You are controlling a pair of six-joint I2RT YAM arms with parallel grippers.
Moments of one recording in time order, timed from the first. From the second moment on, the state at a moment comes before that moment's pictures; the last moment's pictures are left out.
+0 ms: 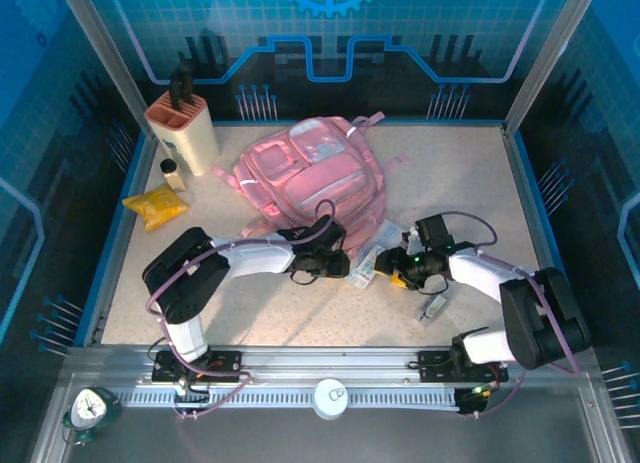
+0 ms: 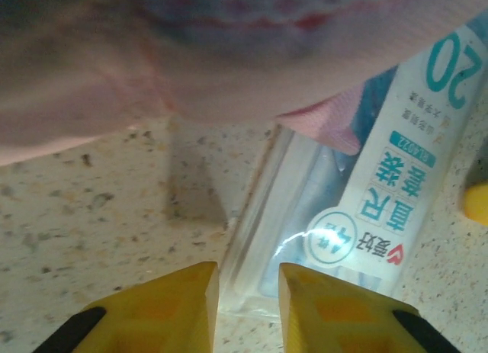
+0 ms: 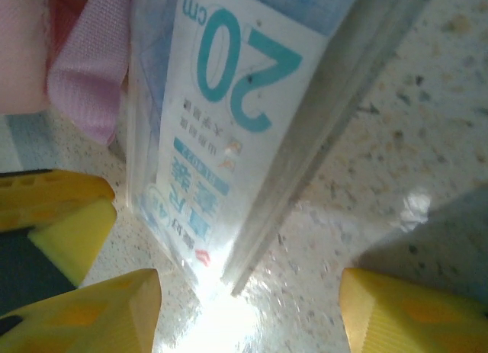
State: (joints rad) left arm -0.82 1.80 1.01 -0.26 0.14 -0.77; right arm 0.28 1.39 0.54 -0.30 -0.57 0.69
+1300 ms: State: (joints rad) left arm -0.84 1.75 1.13 -0.37 0.19 -0.70; right arm 0.18 1.23 0.38 0.02 -0.70 0.82
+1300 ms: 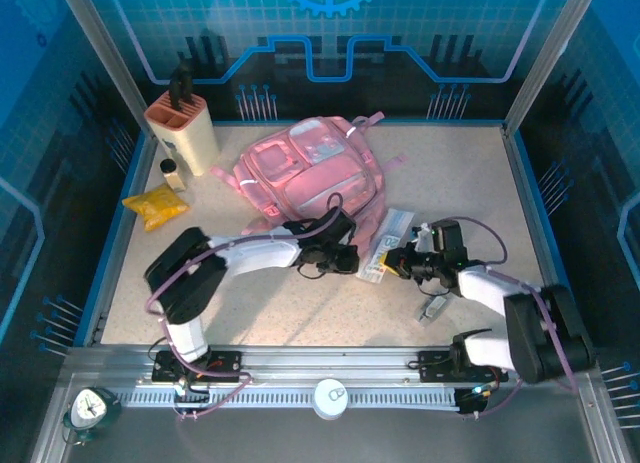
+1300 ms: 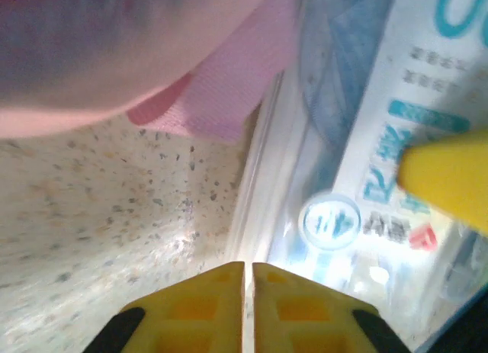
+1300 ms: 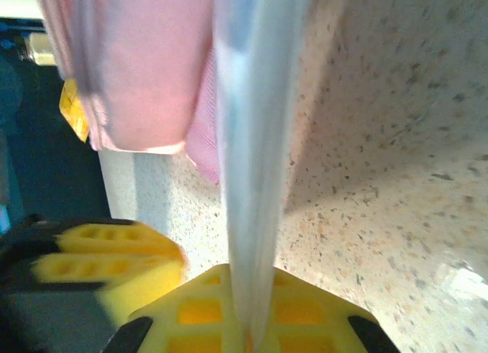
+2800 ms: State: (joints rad) left arm -0.63 1.89 1.82 -0.78 -0.37 -0.01; right arm 0.23 1.44 0.84 -0.37 -0.81 0.65
